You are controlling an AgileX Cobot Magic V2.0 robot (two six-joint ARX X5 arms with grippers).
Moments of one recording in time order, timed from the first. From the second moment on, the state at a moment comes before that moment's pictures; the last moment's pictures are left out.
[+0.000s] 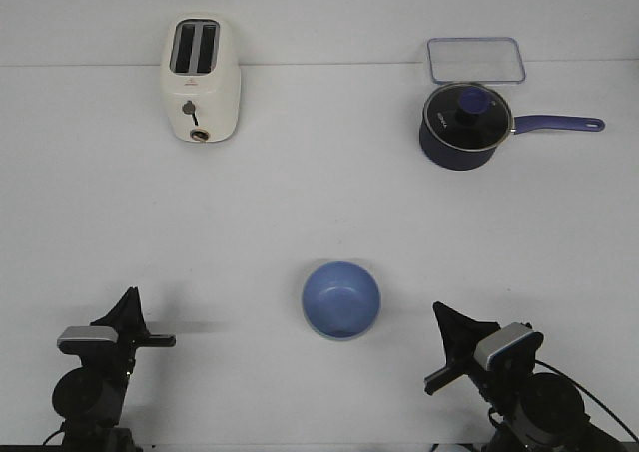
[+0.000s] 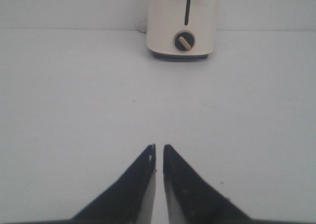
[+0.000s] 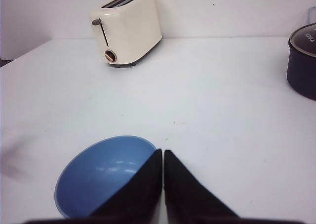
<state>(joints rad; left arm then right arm) -0.06 0.00 0.03 0.01 -0.05 -0.02 0.86 0.24 0.52 -0.48 0.32 0.31</state>
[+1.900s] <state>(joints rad) -0.06 0.00 0.03 0.01 -0.05 -0.02 0.02 0.00 0.02 -0.12 0.08 0.00</state>
